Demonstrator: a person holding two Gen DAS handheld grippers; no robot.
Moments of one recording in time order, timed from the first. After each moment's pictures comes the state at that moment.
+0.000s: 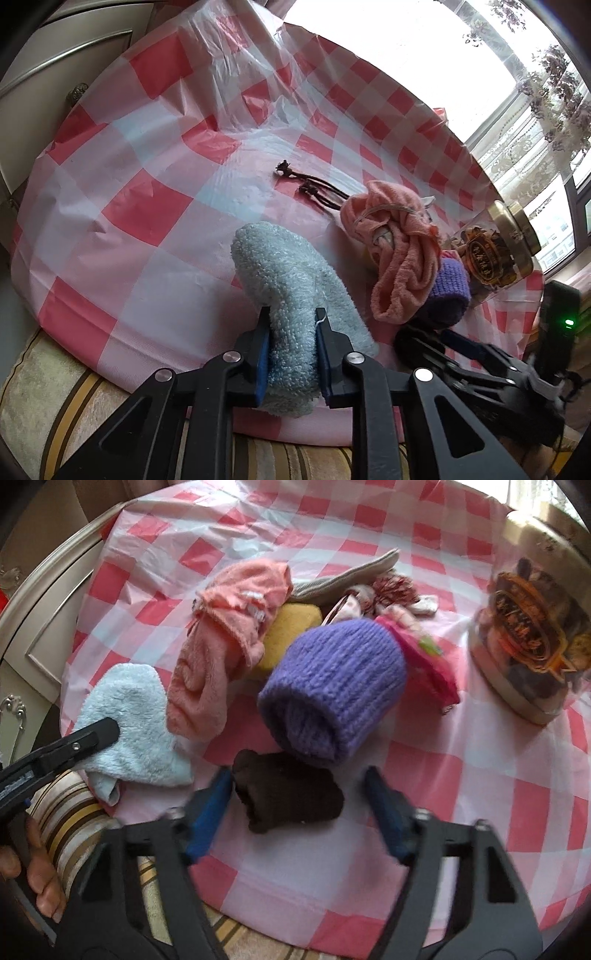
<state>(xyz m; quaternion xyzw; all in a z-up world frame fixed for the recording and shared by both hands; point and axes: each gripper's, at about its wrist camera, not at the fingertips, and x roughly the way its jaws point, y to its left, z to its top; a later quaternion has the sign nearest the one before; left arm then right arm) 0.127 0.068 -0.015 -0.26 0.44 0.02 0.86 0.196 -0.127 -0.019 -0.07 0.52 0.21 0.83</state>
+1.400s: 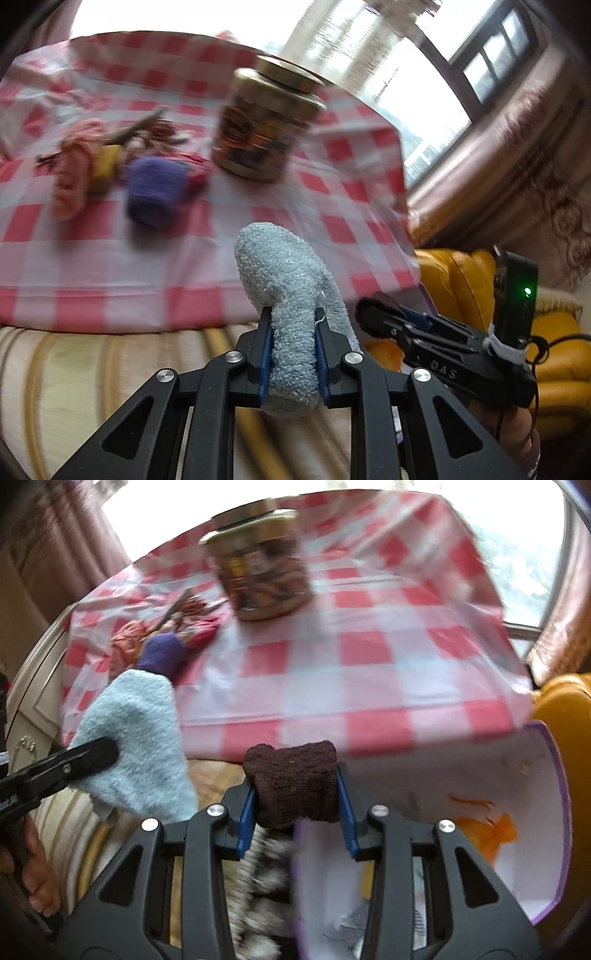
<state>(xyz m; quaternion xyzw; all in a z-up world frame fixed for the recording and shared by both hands) 0.060 -0.169 0.041 -0.14 0.46 -0.23 0.84 0.043 -0.390 0.021 0.07 0.47 0.07 0.88</state>
